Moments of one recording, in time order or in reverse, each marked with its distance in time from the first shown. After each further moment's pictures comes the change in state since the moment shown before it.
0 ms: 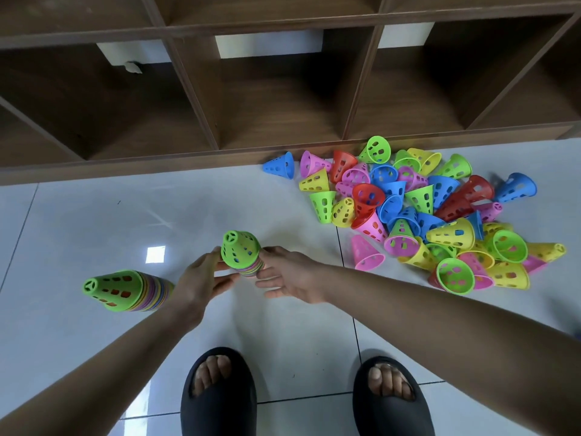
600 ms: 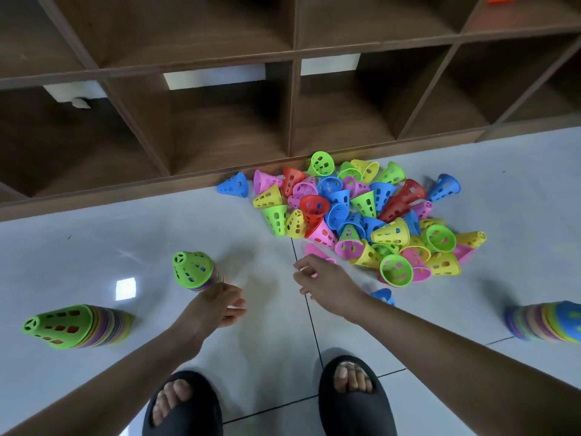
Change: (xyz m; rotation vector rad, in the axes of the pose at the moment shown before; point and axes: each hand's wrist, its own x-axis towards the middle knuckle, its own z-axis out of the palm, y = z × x) left_hand -0.029 -0.014 0.074 0.268 -0.254 -0.084; right_hand -0.101 0.037 -0.100 -0.473 0.545 -0.248
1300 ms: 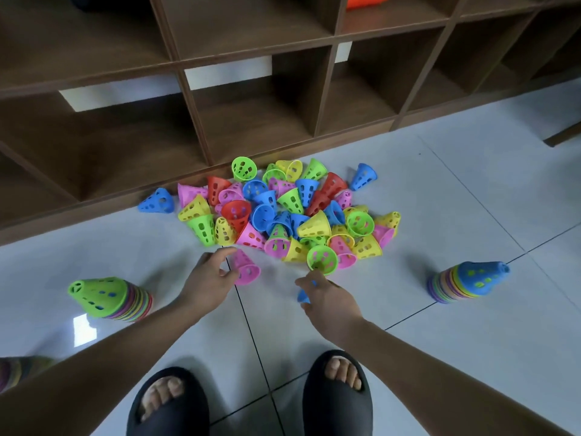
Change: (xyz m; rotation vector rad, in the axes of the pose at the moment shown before) left_hand 0.049 0.057 0.133 0.766 0.067 0.495; right_hand -0.067 0.120 -0.081 -0.772 0.203 -0.100
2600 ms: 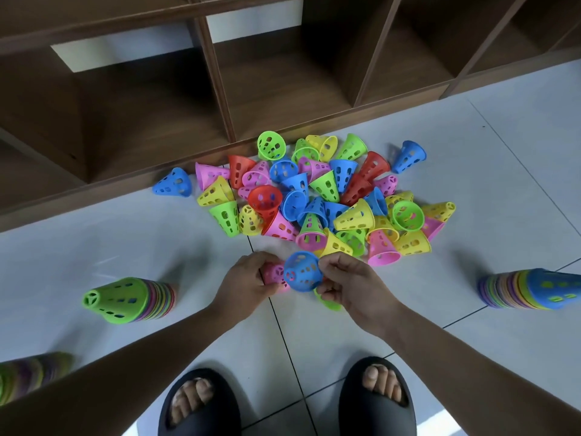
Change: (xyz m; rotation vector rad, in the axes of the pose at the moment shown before) left_hand 0.028 -0.045 0.034 -0.090 -0.010 0.281; right_hand 0.046 -0.035 -0.027 1.661 -0.123 0.367
